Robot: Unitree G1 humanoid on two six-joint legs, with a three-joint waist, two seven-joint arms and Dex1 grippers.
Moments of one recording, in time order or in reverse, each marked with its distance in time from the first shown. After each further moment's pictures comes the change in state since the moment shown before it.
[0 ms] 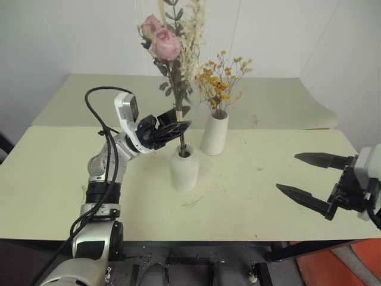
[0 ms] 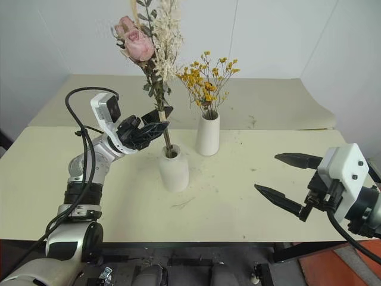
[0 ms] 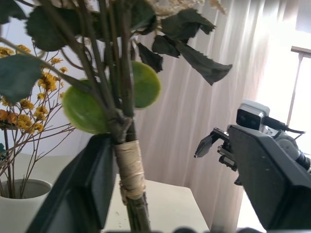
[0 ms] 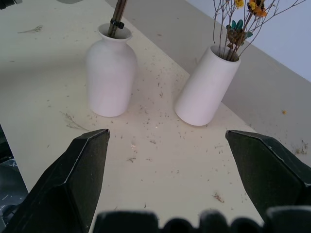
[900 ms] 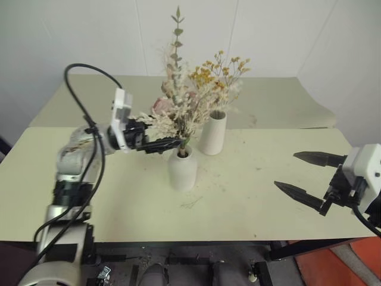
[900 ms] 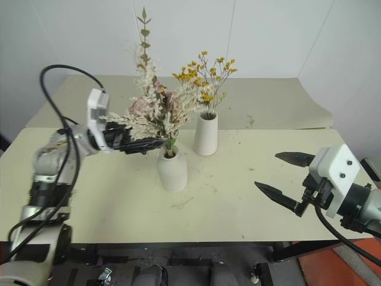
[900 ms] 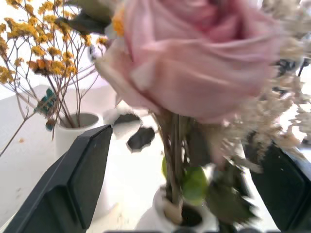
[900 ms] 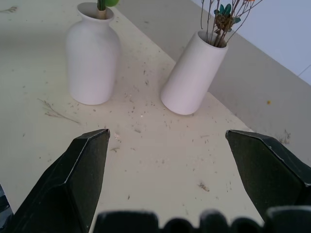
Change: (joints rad) left arm 0.089 0.318 -0.106 -0.223 0.161 0.019 0.028; right arm -0.007 -0.001 0.077 0.029 -0.103 -0.050 -0.032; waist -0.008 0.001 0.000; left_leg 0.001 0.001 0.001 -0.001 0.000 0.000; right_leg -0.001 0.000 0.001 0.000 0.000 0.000
